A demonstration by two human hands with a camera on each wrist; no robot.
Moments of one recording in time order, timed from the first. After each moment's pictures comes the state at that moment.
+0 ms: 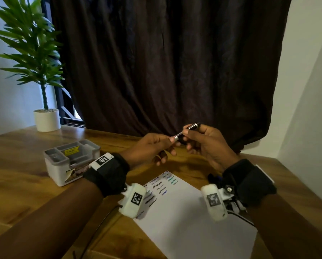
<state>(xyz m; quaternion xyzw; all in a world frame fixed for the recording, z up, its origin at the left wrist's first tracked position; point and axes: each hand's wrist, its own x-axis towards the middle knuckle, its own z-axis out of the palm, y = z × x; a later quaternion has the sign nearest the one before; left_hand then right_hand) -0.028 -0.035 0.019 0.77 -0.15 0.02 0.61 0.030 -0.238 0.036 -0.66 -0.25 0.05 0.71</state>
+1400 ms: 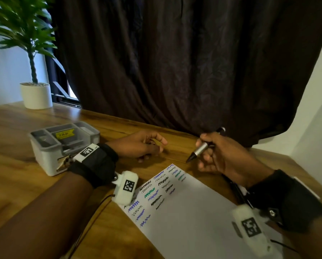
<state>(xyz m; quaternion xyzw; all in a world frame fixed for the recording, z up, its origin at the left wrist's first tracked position) 0.008 0.037 -0.023 0.85 -0.13 -0.05 0.51 0.024 -0.227 0.011 -0.72 -0.14 0.19 0.65</state>
